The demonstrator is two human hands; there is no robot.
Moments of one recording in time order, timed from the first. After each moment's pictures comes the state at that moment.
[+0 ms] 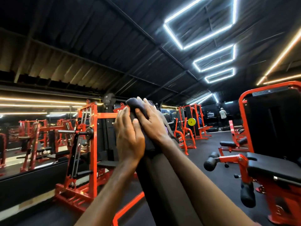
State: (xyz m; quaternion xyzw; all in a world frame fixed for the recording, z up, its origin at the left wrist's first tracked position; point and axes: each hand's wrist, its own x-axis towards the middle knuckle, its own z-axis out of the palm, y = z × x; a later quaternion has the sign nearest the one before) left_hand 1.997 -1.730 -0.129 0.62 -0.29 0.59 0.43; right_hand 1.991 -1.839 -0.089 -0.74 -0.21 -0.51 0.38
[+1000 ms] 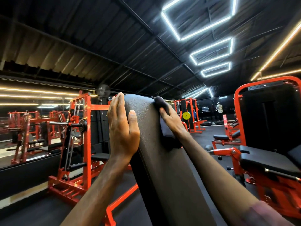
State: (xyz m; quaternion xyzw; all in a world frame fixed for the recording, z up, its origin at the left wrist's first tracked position) left_hand 2.001 -1.728 -0.139 0.62 -0.33 0.57 0.43; right_hand 2.034 -1.930 -0.121 -0.73 -0.18 -0.45 0.47
